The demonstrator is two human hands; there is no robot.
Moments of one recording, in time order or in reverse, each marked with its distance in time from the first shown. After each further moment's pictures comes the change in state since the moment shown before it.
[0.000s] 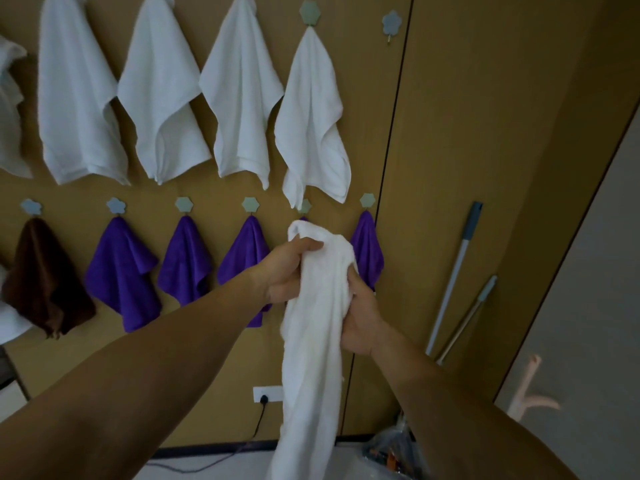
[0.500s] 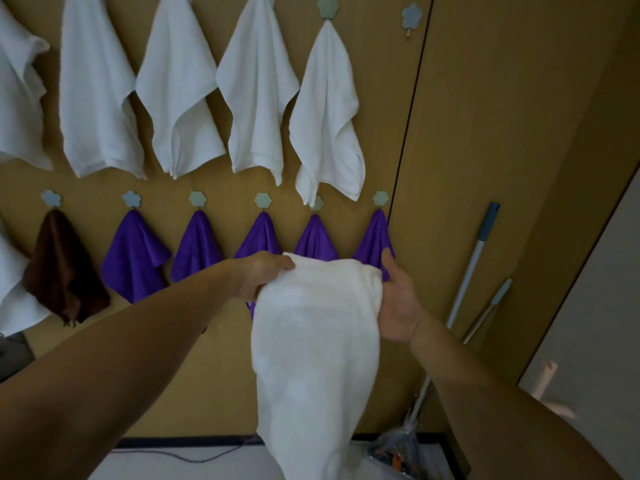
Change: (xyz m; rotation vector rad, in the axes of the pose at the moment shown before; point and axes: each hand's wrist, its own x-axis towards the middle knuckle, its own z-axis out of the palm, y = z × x) left_hand -0.012 0.014 -0.061 0.582 0.374 -0.174; right_hand -0.011 -0.041 -0.026 0.022 -0.272 0.181
